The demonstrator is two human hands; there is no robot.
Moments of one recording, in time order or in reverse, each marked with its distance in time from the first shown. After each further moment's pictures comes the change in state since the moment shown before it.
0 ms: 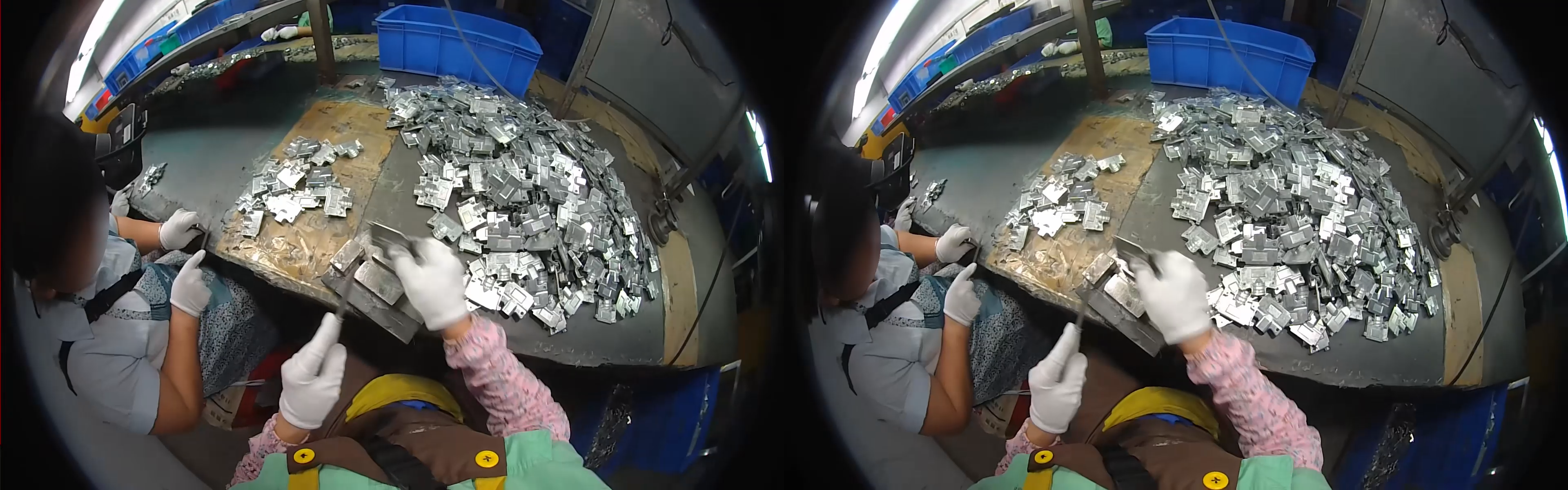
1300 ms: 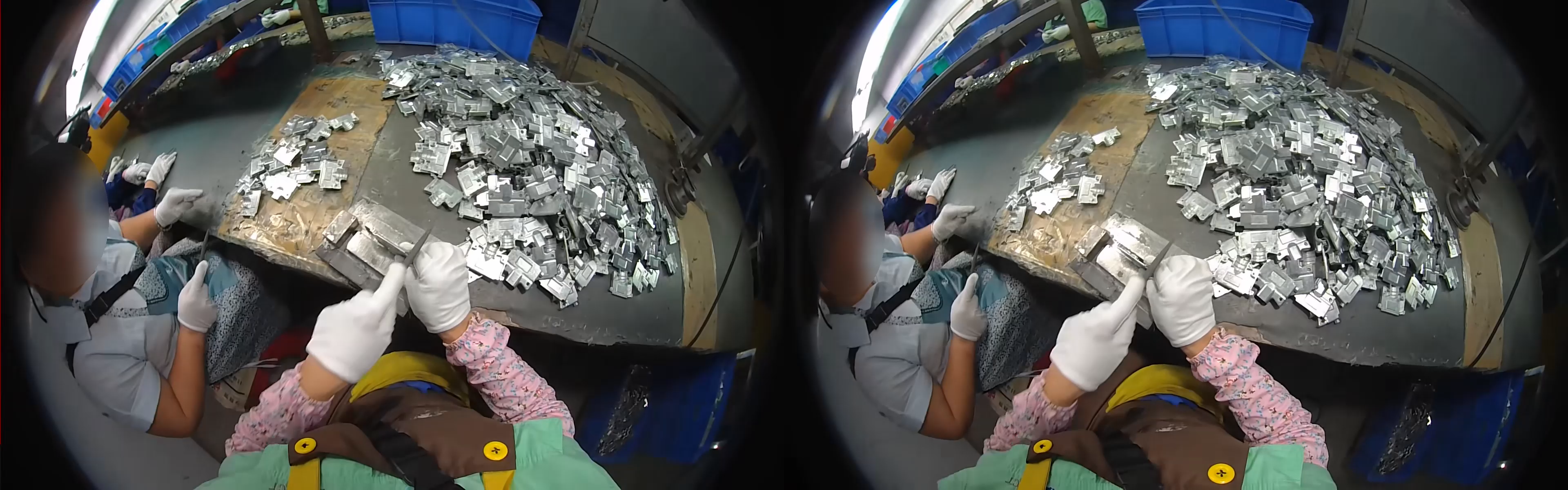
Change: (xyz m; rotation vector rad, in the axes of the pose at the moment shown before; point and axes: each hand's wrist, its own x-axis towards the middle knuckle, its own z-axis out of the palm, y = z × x) left_hand 0.044 0.042 0.051 0.808 -0.376 0.206; right_hand -0.045 0.046 0.006 -0.126 0.128 -0.416
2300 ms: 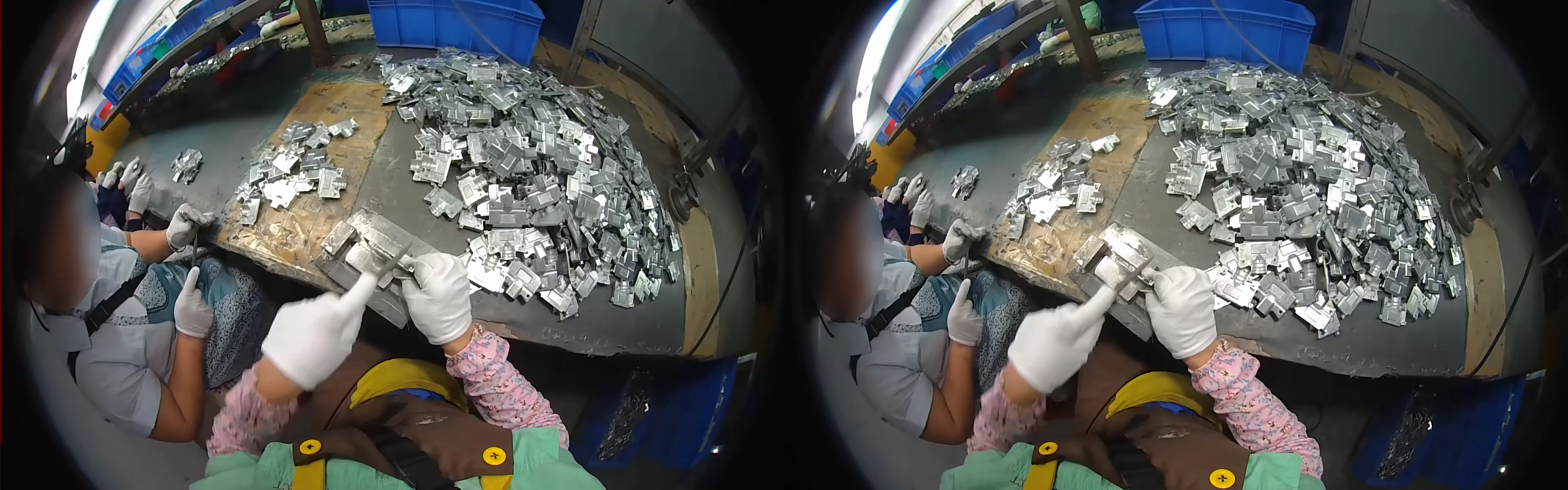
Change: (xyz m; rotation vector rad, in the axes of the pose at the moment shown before) left_hand 0.013 -0.020 -0.051 0.070 -0.135 0.014; right_hand 0.002 0.001 -0.006 0.019 0.032 -0.006
